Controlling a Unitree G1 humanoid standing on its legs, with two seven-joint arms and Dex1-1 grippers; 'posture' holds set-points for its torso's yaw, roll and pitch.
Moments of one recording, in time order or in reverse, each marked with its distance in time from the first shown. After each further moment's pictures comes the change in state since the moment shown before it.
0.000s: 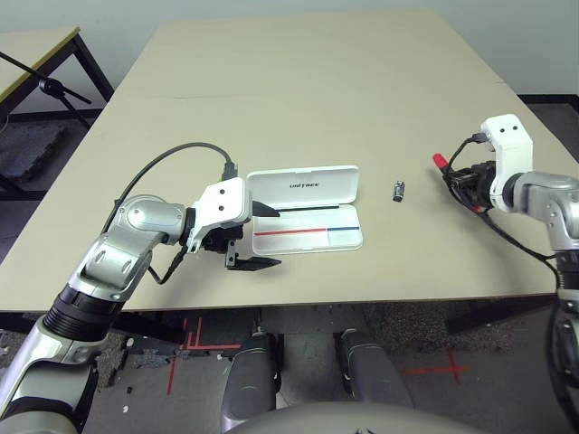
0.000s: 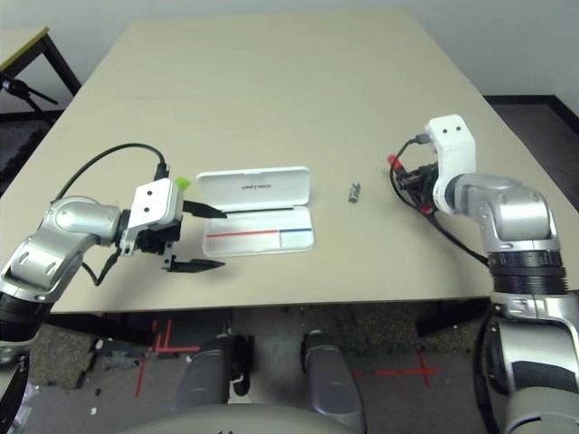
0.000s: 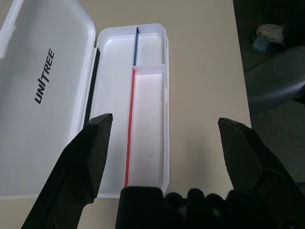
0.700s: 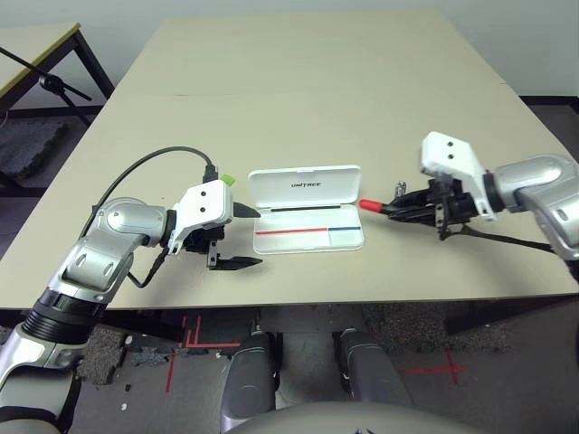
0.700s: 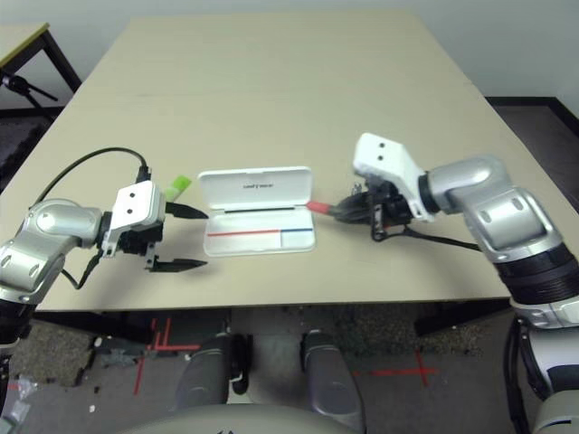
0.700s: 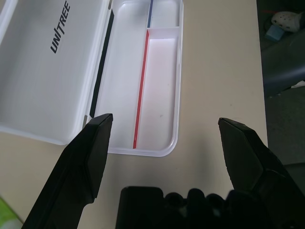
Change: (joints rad) left arm 0.045 0.067 0.048 0.063 0.000 -0.071 -0.012; right arm -0.122 0.049 0.322 -0.203 -0.044 -0.208 0.479
